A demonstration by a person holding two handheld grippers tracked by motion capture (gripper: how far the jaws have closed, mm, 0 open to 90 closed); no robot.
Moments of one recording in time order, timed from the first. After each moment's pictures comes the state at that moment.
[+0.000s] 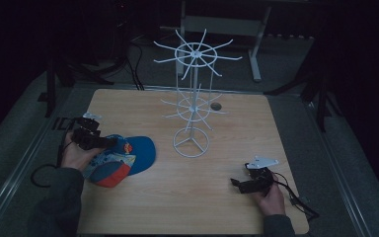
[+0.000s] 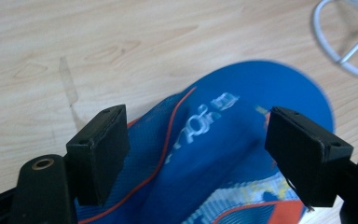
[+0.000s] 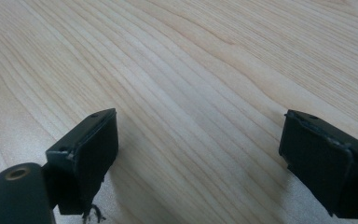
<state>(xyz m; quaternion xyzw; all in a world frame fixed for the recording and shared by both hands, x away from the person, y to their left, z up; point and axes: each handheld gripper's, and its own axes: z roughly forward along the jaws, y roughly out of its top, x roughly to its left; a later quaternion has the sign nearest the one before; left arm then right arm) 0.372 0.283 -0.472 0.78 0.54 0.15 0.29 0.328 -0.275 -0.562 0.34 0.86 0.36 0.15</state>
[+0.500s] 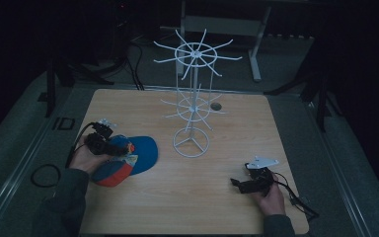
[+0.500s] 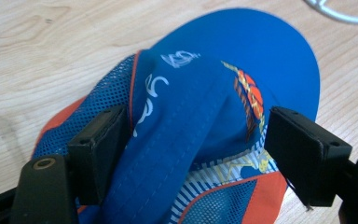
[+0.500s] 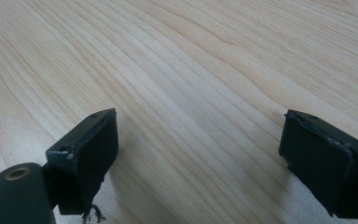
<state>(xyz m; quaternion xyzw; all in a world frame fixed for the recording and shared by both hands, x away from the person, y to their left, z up) 0.377 0.253 -0.494 0.83 0.49 0.09 0.25 0.328 -0.275 -0.562 0.34 0.86 0.36 0.15</state>
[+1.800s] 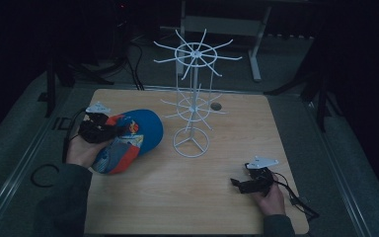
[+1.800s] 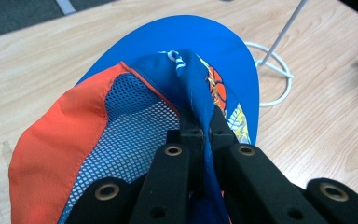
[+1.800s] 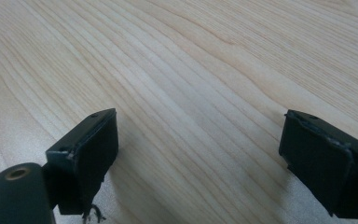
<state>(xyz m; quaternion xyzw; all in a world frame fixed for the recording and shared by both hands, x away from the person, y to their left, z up) 0.352 0.243 -0.409 0.80 0.44 0.15 0.38 0.328 -0.275 -0.562 0.34 0.86 0.36 0.15</state>
